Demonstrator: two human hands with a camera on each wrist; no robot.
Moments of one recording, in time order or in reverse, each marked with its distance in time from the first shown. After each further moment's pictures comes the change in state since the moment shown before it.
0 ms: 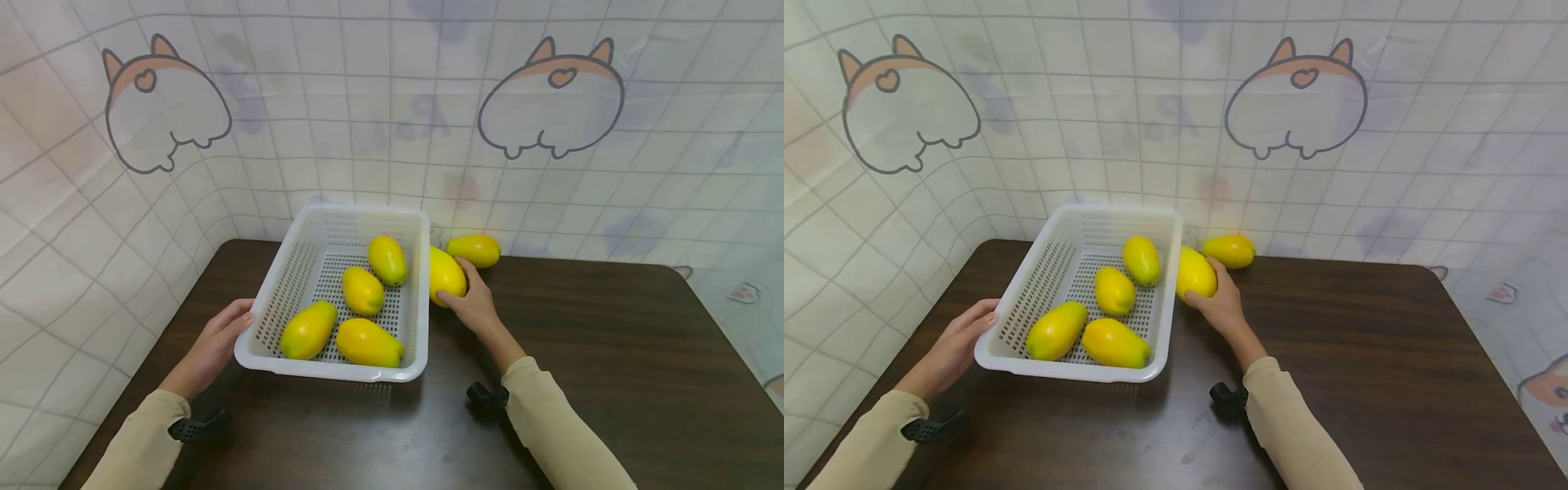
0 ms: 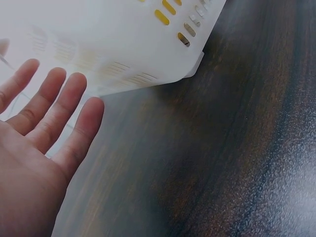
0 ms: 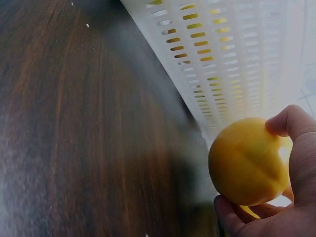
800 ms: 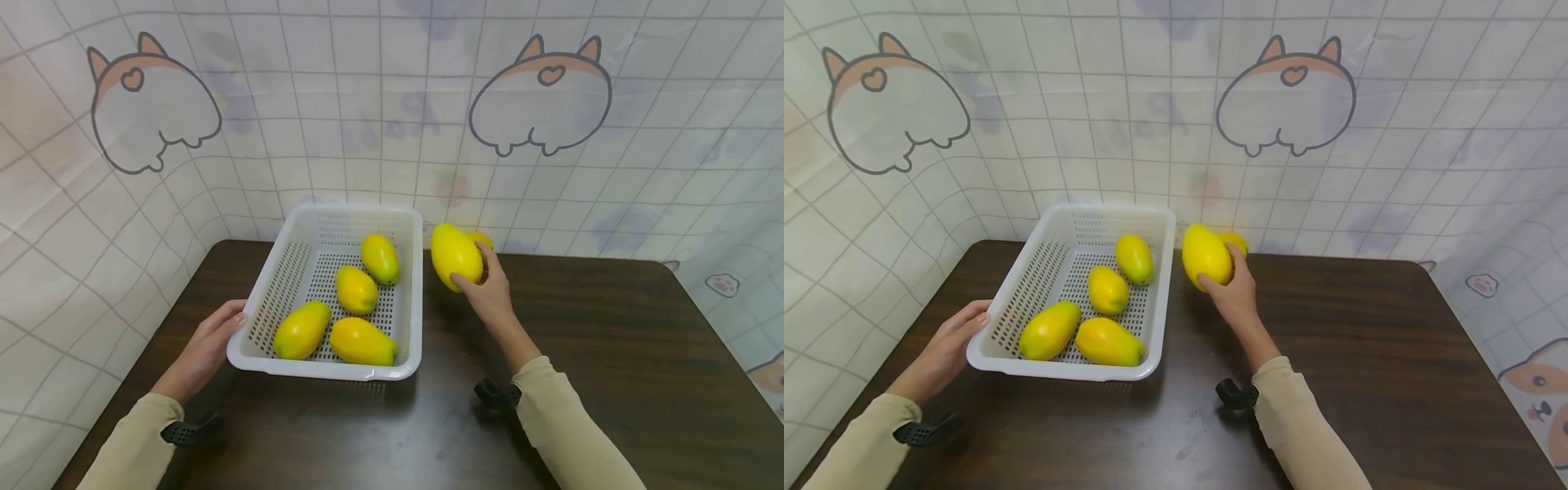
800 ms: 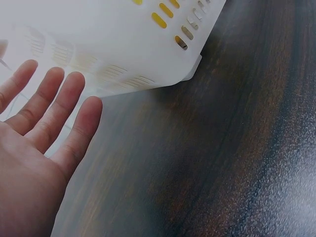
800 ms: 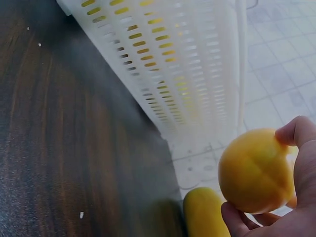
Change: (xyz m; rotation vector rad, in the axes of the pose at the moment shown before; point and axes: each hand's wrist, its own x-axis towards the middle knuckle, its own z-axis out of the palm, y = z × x) left_hand 0.000 -0.003 0.000 0.007 0.003 0.002; right_hand -0.011 -0.018 -0.032 0.110 0.135 0.006
